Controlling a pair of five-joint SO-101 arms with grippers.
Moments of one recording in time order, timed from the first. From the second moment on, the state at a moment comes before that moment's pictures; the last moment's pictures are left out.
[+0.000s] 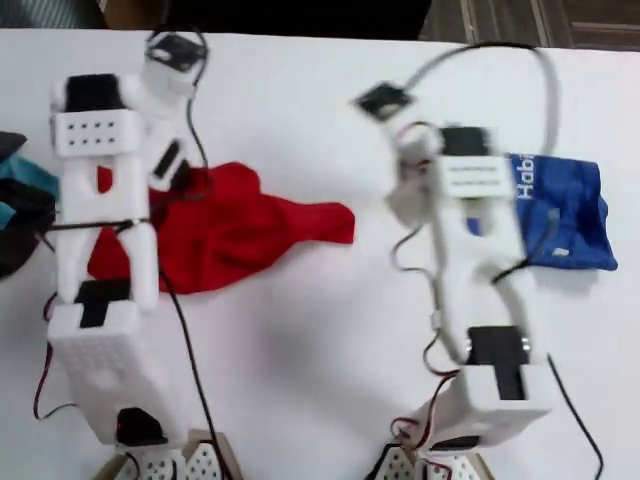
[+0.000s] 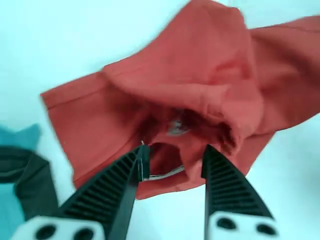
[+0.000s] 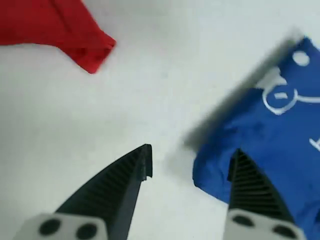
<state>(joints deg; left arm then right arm) -11.4 23.9 -35.4 100.6 -28.7 -1.8 6.5 -2.9 84.1 35.6</state>
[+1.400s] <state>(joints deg) 0.8 24.1 -40.6 100.0 -25.4 21.8 6.5 -2.9 86.9 36.4</state>
